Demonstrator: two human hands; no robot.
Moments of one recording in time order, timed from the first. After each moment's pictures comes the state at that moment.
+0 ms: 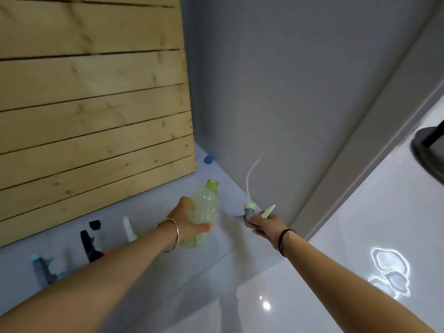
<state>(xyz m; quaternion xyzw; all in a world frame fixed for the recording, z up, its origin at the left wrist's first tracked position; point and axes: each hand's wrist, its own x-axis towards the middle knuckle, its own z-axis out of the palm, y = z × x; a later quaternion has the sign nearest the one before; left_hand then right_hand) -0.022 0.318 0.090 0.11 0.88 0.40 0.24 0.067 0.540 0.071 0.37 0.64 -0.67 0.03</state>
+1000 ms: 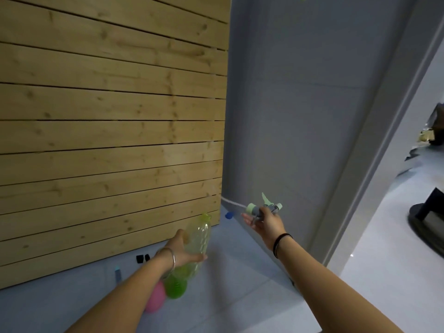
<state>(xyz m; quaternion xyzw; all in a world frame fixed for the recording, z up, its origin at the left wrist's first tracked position) 0.053 0.177 0.207 0.09 0.89 0.42 0.16 0.102 0.415 0.278 0.22 0.47 -0.85 -0.12</state>
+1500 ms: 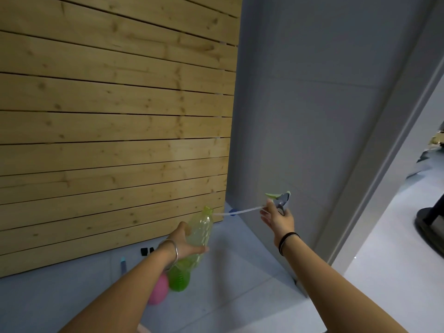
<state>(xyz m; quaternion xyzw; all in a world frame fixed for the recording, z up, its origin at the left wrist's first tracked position) 0.043 0.173 0.200 0.09 0.88 0.44 0.15 0.101 0.422 0.270 0.26 0.54 -0.77 -0.22</state>
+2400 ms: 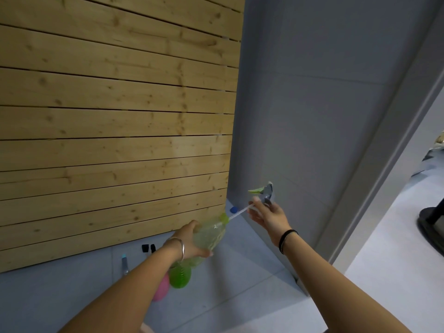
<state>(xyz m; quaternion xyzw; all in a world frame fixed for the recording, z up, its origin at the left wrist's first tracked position) 0.049 0.181 0.206 0.15 0.91 0.37 0.15 0.107 0.407 0.280 0.14 0.60 -0.78 -0.11</state>
